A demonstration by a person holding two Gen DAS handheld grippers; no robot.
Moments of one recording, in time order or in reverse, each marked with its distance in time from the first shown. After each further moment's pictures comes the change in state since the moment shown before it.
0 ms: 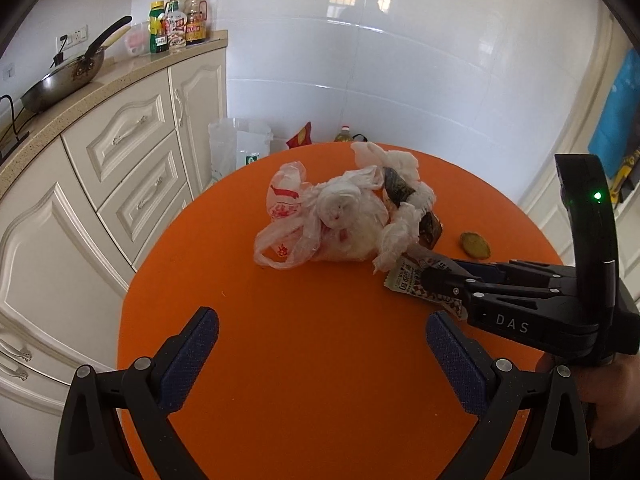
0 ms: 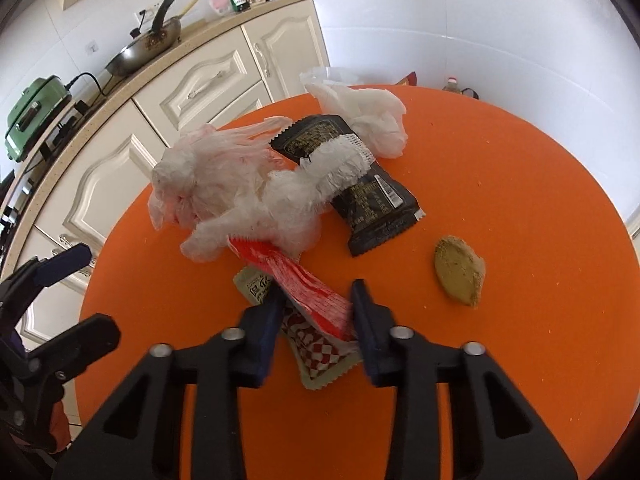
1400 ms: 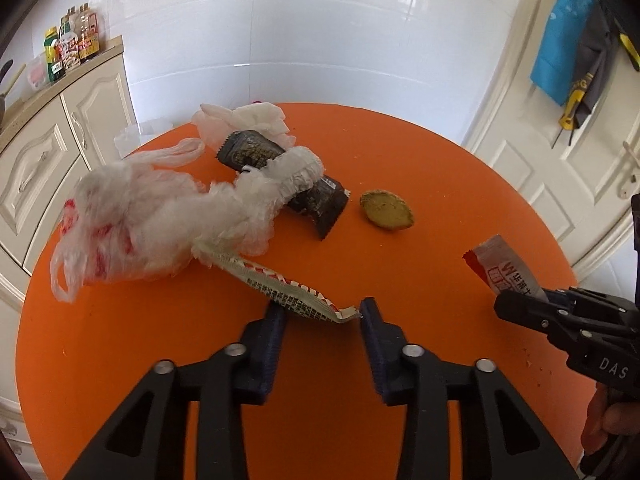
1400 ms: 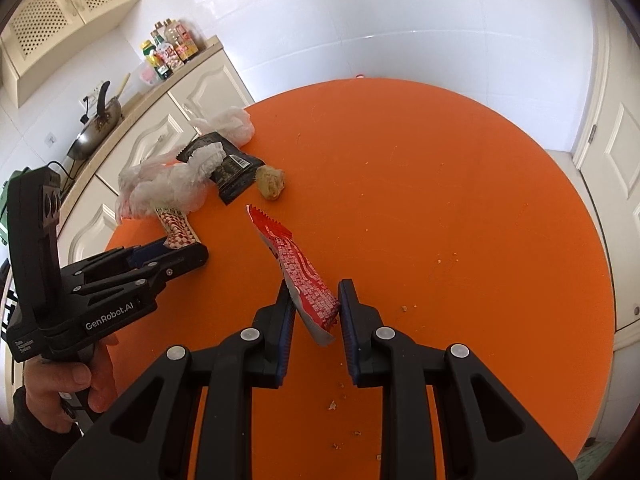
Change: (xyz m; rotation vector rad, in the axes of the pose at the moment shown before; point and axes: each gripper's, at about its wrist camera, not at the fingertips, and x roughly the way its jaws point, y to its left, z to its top) left arm 0.158 -0.065 0.047 0.235 0.097 -0.159; right arm -0.081 -0.081 -0.091 0.308 -0.133 -0.066
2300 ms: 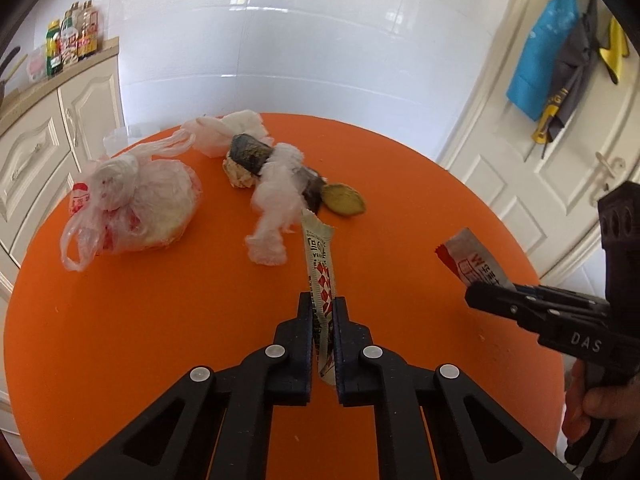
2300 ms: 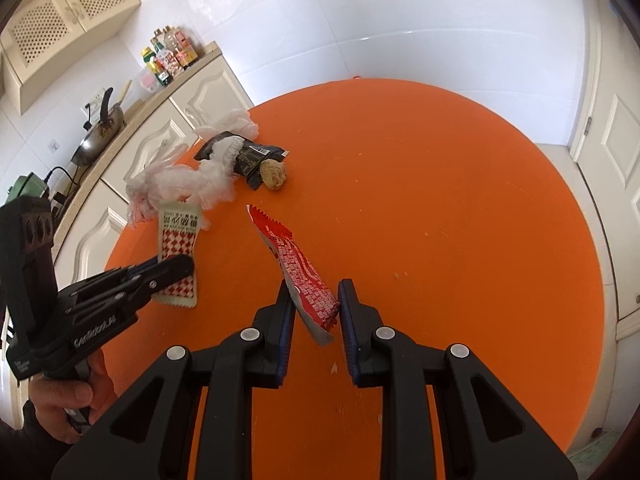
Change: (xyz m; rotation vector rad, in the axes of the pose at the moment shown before) left arm -0.058 0.001 -0.054 -0.029 -0.060 -0.087; right arm -0.019 0.002 -0.014 0.033 -0.020 0.014
